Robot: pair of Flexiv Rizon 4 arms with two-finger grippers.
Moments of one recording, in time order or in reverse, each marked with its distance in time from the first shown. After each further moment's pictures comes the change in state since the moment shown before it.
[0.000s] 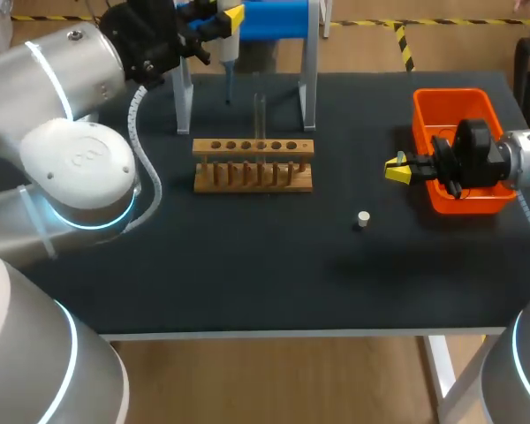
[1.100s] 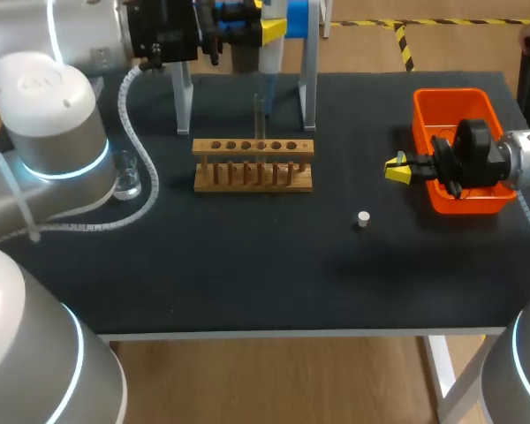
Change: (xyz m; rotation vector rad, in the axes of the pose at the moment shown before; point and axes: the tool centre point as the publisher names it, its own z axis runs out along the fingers) left arm 0.070 -0.016 0.016 0.014 0.465 -0.029; right arm 0.000 0.000 0.000 0.000 0.000 0.000
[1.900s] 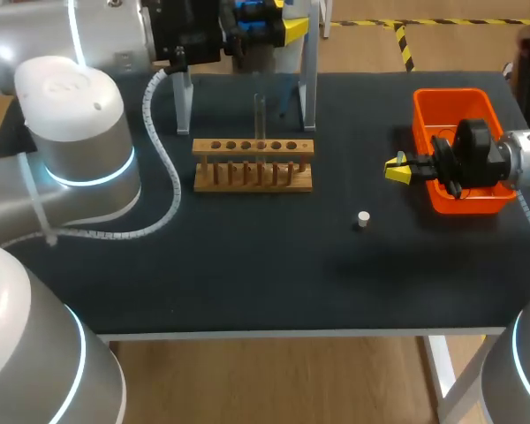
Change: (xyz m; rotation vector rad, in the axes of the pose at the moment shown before) left arm 0.009 -0.004 0.027 -0.006 -0.050 0.014; right arm 0.000 0.000 0.000 0.000 0.000 0.000
